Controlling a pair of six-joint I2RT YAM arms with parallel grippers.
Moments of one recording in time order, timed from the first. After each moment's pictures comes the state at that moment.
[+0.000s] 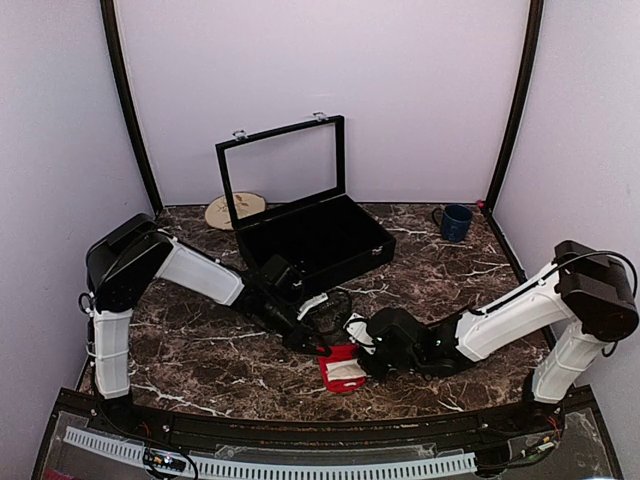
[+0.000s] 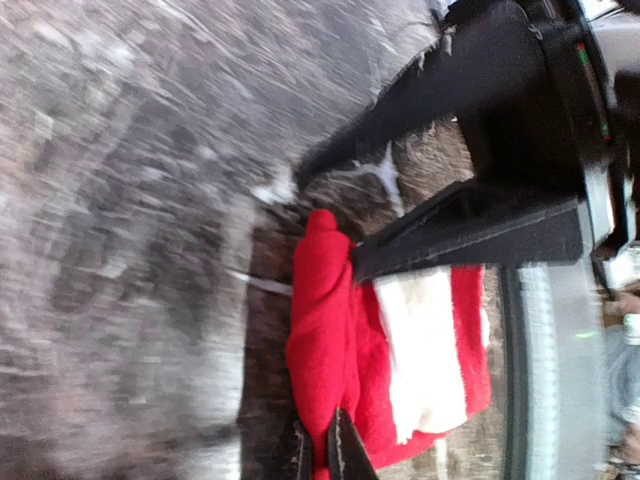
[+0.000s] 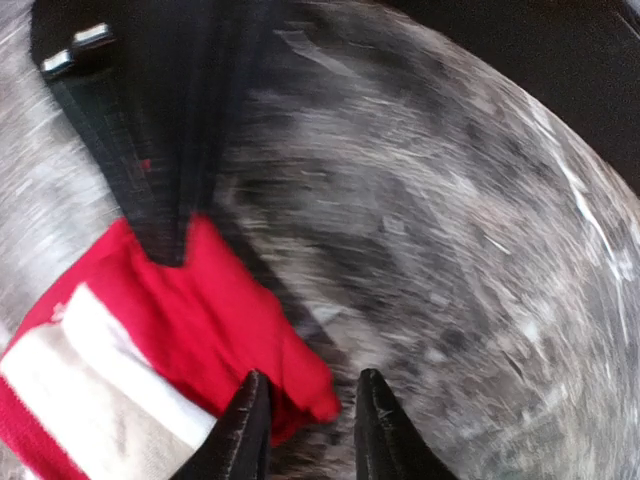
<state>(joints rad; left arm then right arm) -0.79 2.07 1.11 -0.08 0.91 0.10 1.17 1.65 0.63 0.22 0.28 0.00</state>
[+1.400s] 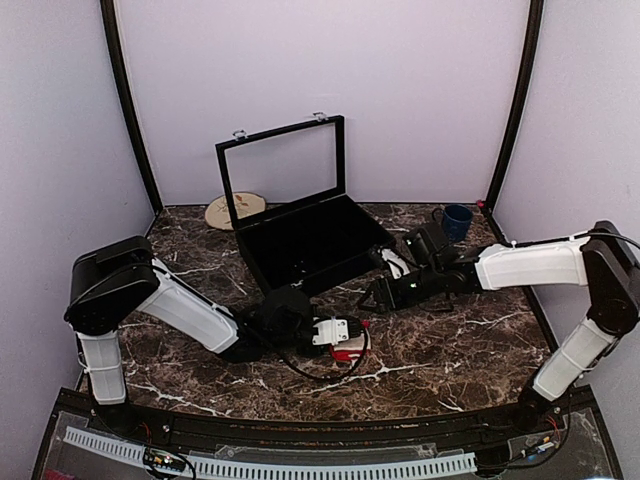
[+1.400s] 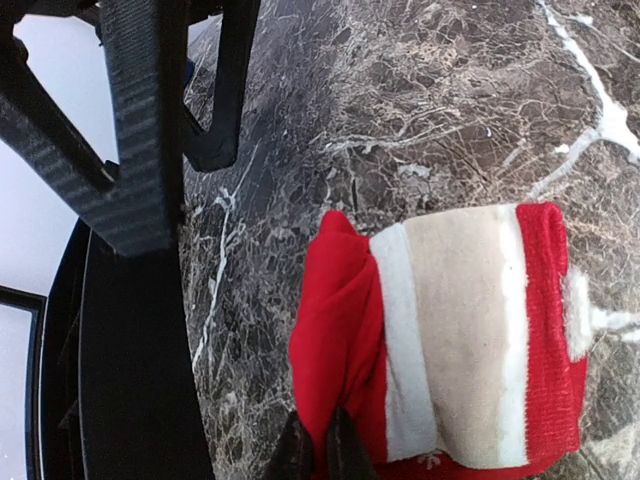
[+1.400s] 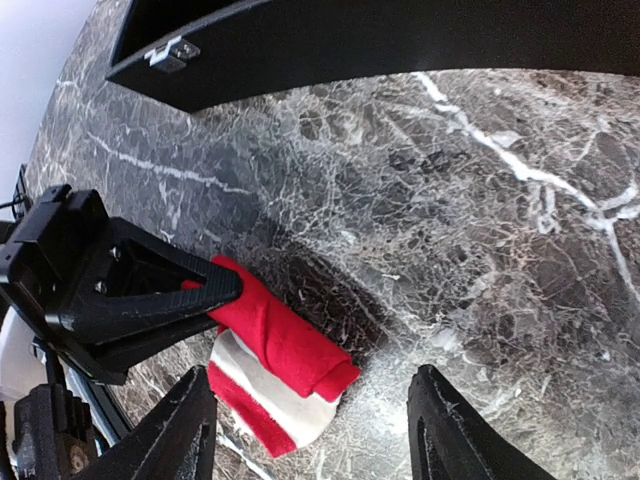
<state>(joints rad) -1.07 1.94 0.86 0.55 -0.16 0.75 0.71 1.58 0.89 -0.16 -0.35 0.36</state>
